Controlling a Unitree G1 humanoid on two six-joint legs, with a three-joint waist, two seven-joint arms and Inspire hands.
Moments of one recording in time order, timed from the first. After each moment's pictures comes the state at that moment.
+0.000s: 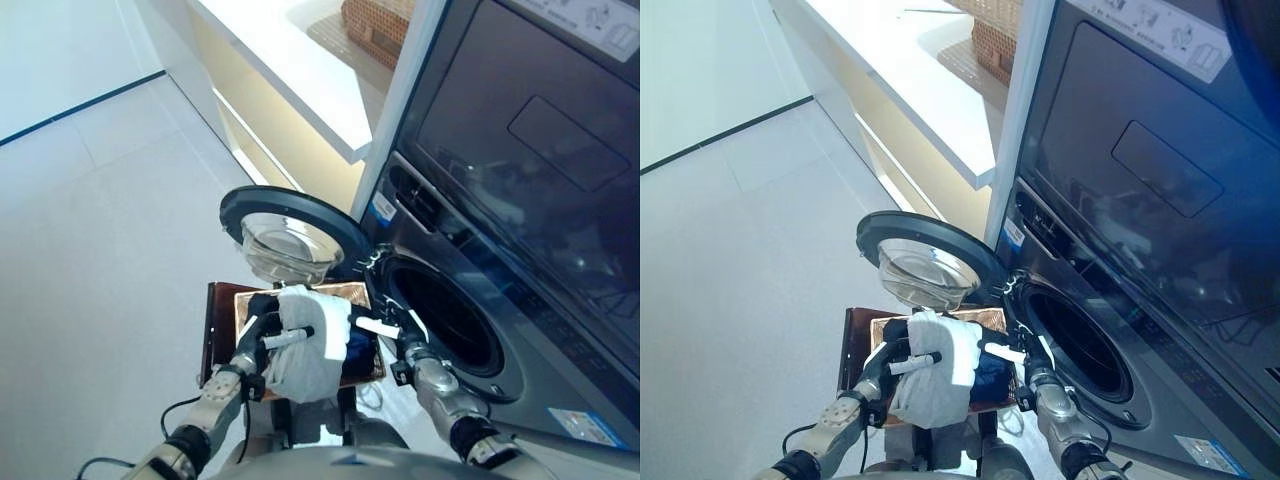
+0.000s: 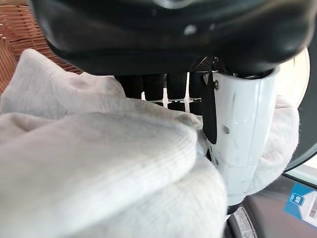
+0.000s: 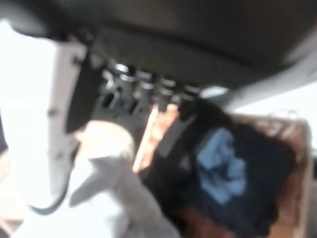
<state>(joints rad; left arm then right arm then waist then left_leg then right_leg) -0.10 0.23 -0.51 0.82 -0.52 -0.25 -0.05 -0.14 -0.23 0.35 0.88 0.46 -0.22 -0.04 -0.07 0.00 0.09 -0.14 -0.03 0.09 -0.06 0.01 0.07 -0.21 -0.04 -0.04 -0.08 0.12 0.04</state>
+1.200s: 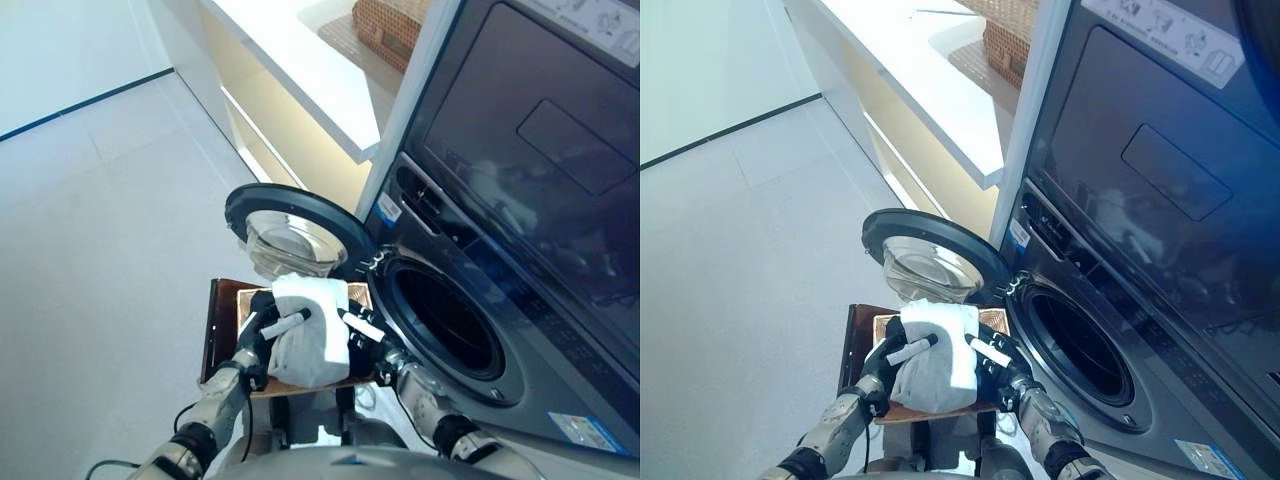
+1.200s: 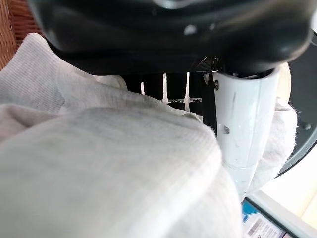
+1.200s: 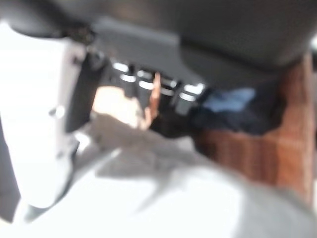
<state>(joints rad) -0.10 0.19 -0.45 0.82 -0.73 -0.25 -0.15 -0.17 -0.16 0.36 0.97 0.82 -0.15 0.20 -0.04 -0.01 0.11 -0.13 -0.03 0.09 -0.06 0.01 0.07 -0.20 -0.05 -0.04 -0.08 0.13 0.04</state>
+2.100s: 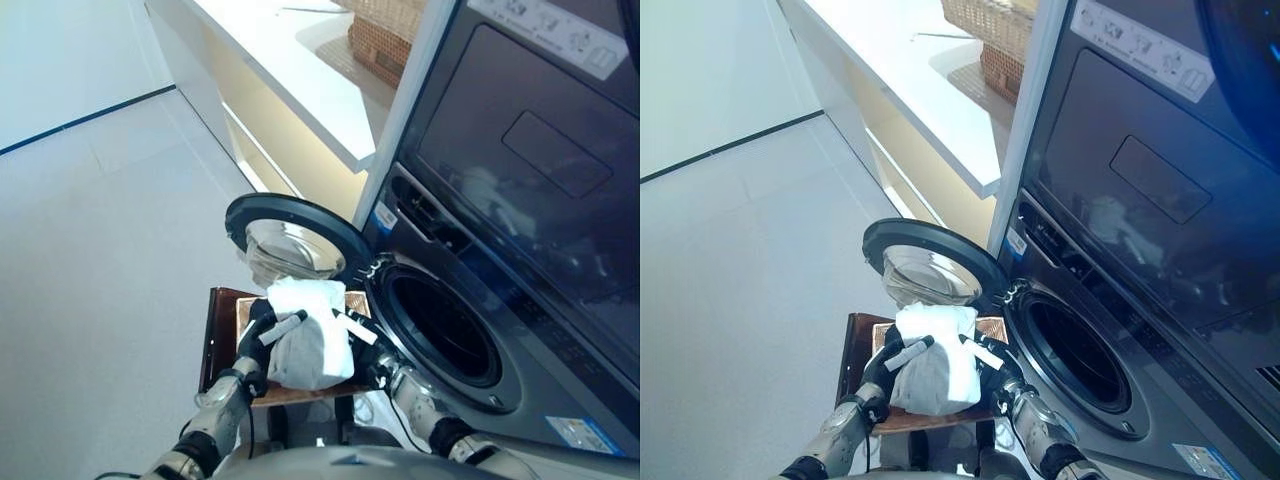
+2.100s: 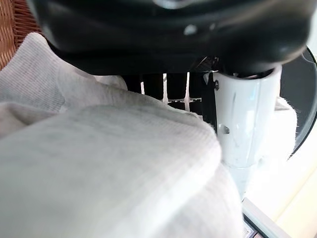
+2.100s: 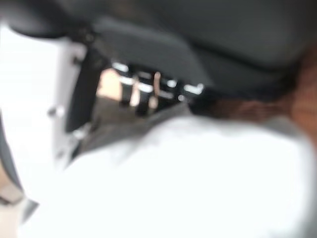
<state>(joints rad) -0.07 0.16 -0.42 0.84 -0.80 -0.24 -0.20 -0.16 -0.15 0.40 0.95 0.89 -0.13 0.27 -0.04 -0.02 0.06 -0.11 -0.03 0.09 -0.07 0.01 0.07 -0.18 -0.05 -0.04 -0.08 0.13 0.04</state>
